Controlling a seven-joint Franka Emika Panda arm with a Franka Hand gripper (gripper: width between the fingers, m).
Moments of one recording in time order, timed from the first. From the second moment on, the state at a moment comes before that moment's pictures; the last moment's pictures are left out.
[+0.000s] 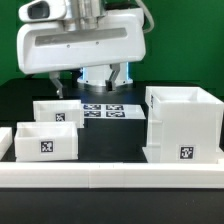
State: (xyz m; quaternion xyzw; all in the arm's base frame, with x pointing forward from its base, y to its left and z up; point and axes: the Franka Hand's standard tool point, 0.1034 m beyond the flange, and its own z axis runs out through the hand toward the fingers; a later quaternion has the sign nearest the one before) arm 0.553 -0.065 0.105 -1.00 -0.07 -0.01 0.05
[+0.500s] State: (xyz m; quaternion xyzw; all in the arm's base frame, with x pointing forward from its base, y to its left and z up) arm 0.551 -0.075 0.089 -0.99 -0.11 -0.04 0.01
